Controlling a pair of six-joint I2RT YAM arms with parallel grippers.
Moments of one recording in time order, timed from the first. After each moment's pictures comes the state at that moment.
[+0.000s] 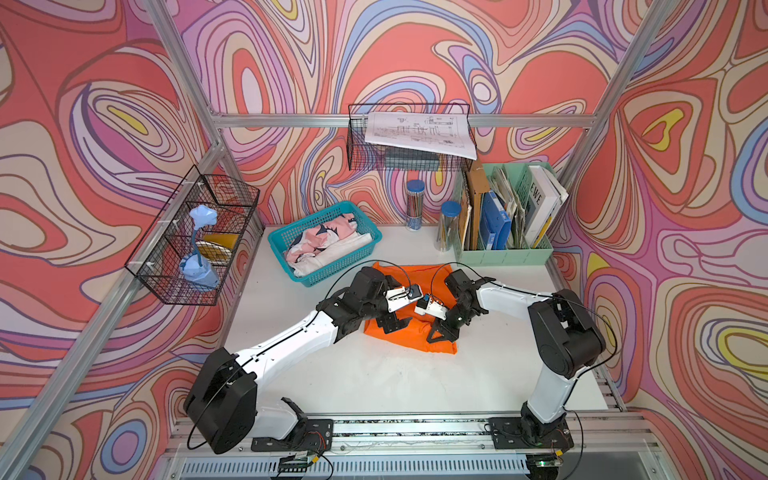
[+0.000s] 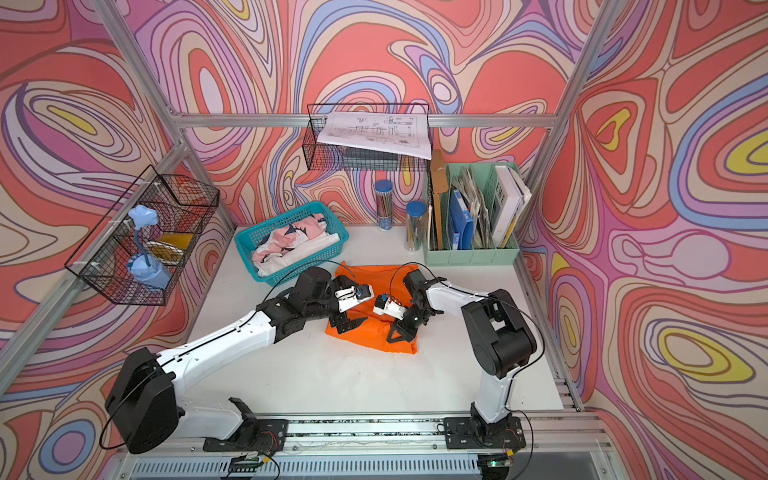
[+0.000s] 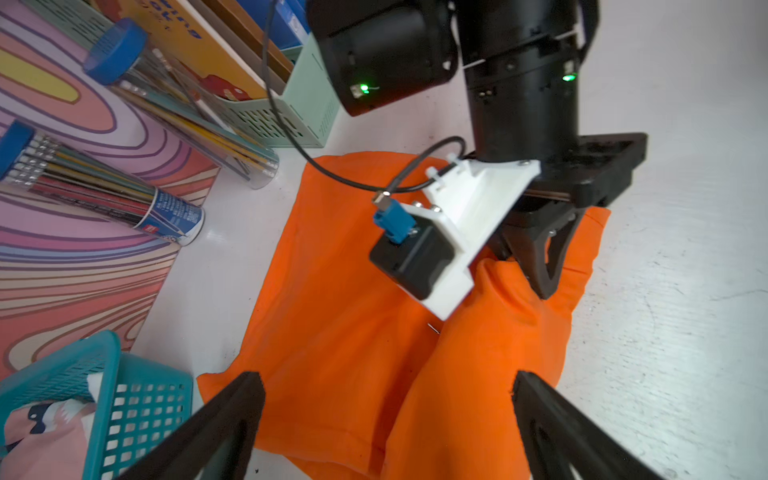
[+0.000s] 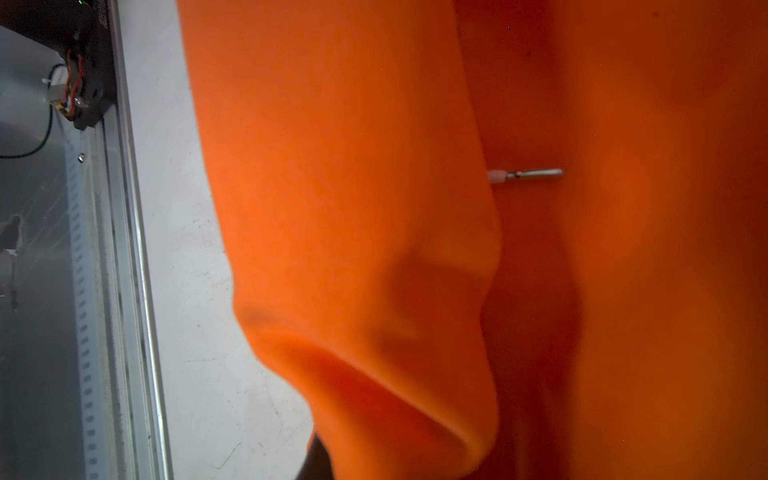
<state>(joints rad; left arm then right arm) -0.70 1.38 0.94 -0.23 0.21 0.65 0.41 1.84 1.09 -0.75 -0.68 -0.67</state>
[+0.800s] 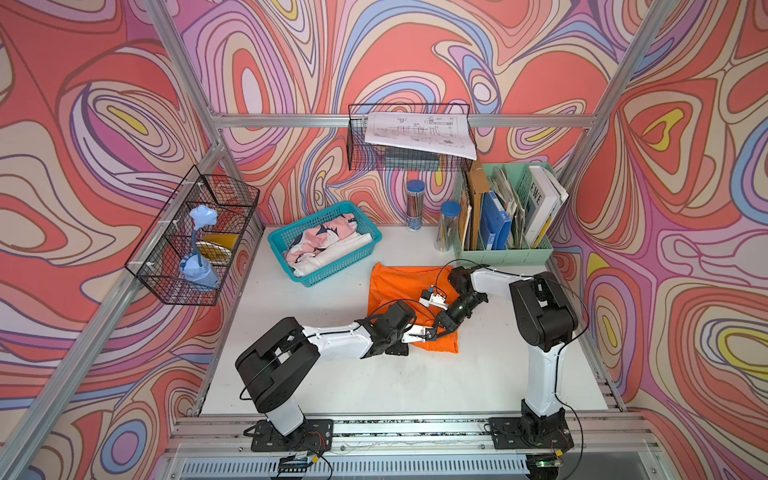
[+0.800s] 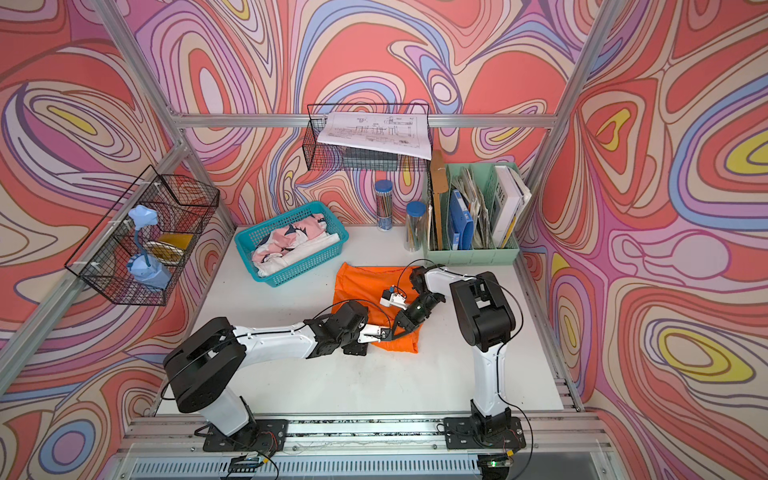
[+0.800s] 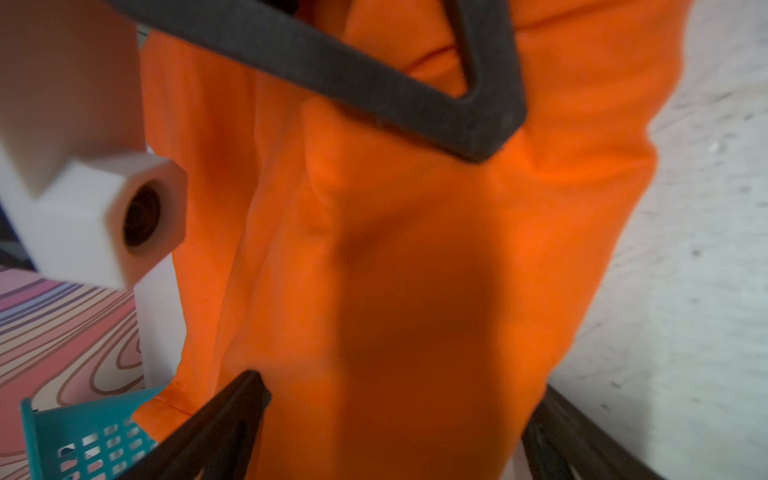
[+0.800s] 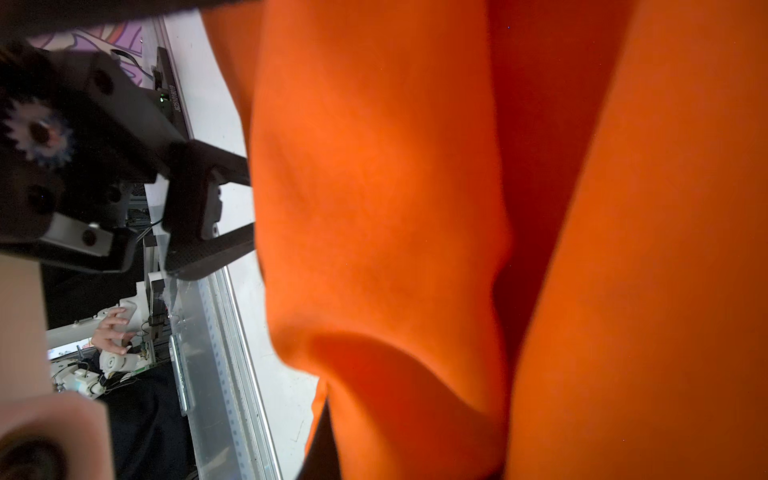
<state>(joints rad) -0.87 1.68 0.83 0.00 -0.17 0.92 0.33 2.06 1.30 -1.05 -0.82 -0.64</state>
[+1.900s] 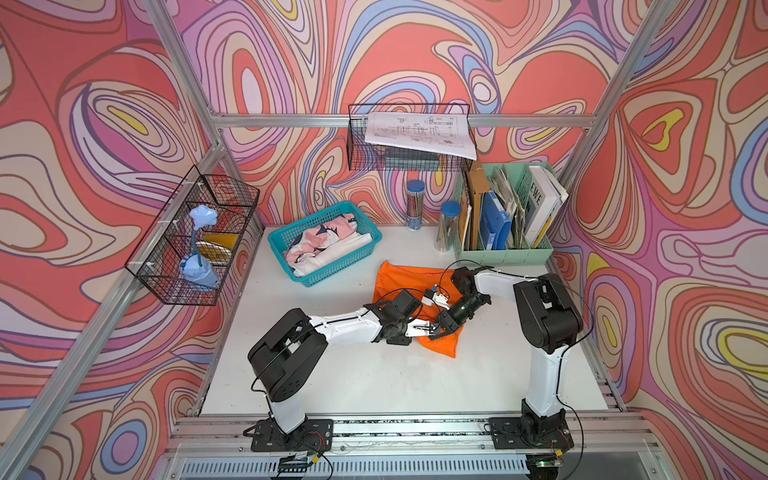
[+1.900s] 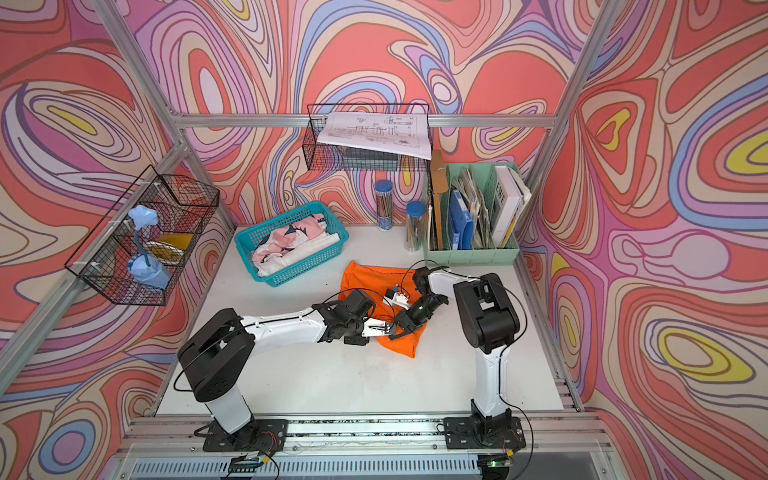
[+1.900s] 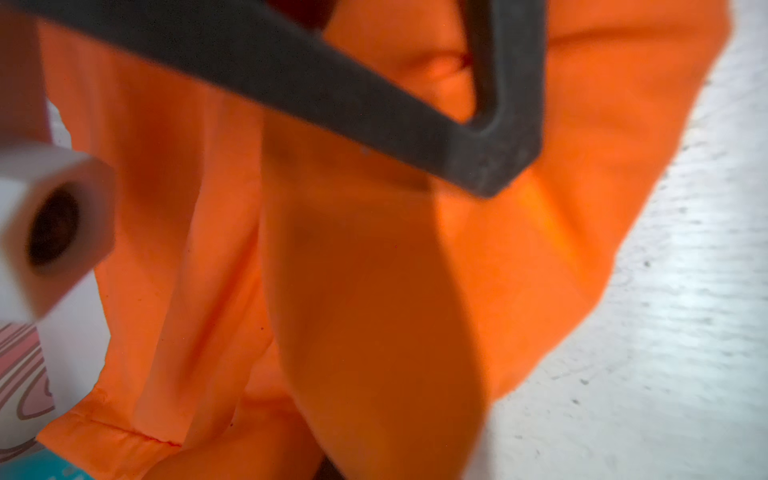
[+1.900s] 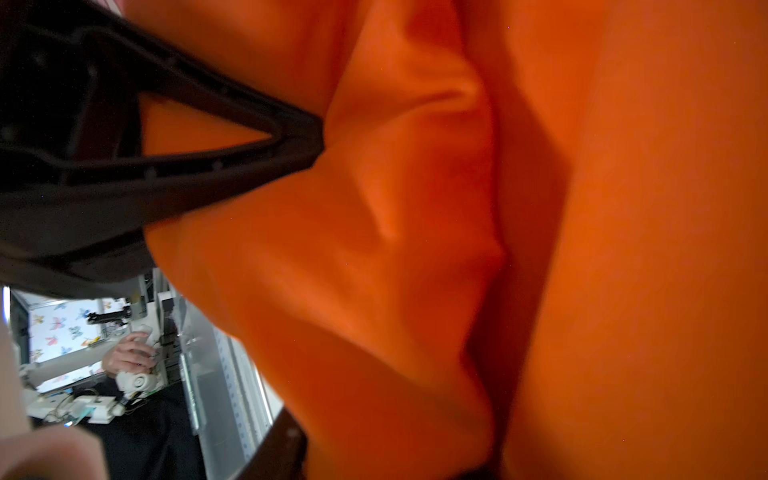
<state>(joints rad) -0.84 1.76 1.04 -0.33 -0.03 0.88 0.29 2.01 1.24 -0.96 -0.82 -0.54</state>
